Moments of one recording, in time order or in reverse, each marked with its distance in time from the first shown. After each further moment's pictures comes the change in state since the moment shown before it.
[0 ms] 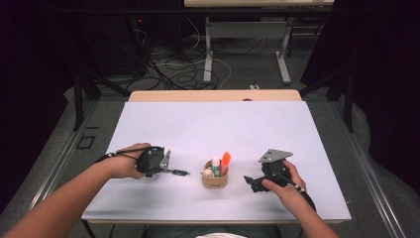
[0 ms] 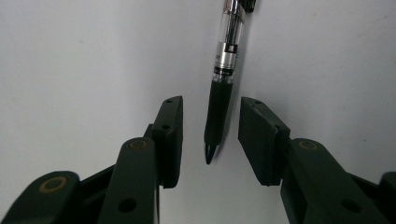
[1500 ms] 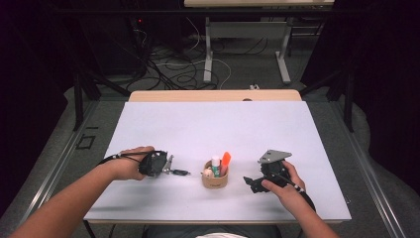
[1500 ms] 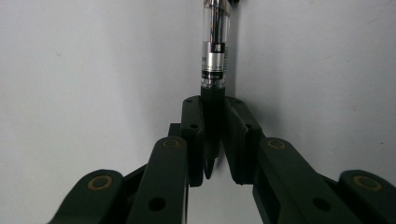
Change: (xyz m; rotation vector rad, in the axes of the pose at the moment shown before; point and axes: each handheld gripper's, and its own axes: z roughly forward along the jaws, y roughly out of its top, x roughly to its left) left arm -0.004 0.005 0.011 0.030 -0.010 0.076; right arm 0.001 -0.001 0.001 0.007 0.002 -0.015
